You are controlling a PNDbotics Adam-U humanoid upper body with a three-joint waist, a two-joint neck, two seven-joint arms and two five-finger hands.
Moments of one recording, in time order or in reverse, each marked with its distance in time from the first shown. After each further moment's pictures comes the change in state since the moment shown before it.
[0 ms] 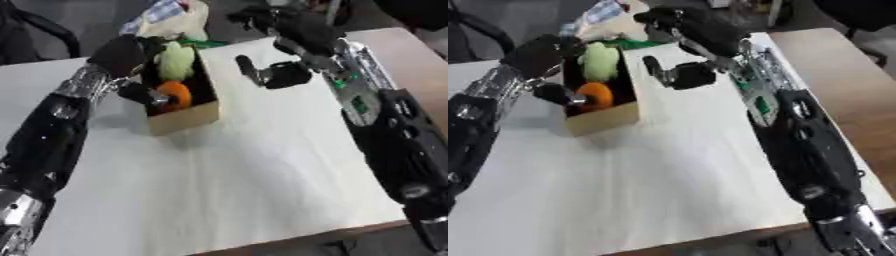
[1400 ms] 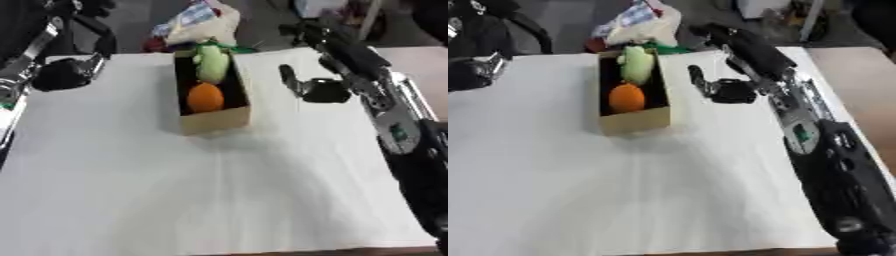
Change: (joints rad) left arm 0.469 0.320 -0.073 -0.887 1.331 -0.158 -0.267; right arm 0.181 -0.055 -0.082 -0.104 -0.066 0.100 -0.069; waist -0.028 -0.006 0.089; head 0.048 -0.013
